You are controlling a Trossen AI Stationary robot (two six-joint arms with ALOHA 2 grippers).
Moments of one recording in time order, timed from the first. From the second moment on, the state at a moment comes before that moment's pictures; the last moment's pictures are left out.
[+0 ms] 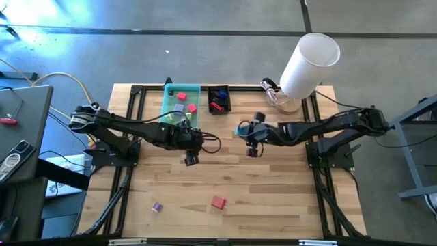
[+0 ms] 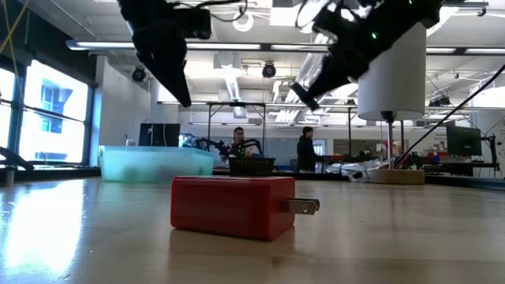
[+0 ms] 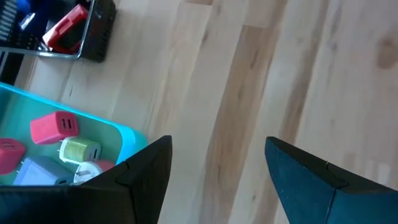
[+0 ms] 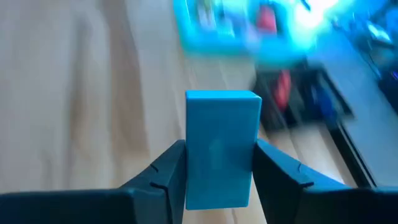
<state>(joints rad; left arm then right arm) -0.12 1.44 1.12 -0.74 -0.38 -0.28 0.03 1.36 0.81 -0.15 0.40 -0.05</state>
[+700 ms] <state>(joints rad) -0.13 1.44 1.04 -0.68 -0.37 -0.31 -0.37 1.60 1.18 -0.06 0.10 -0.03</state>
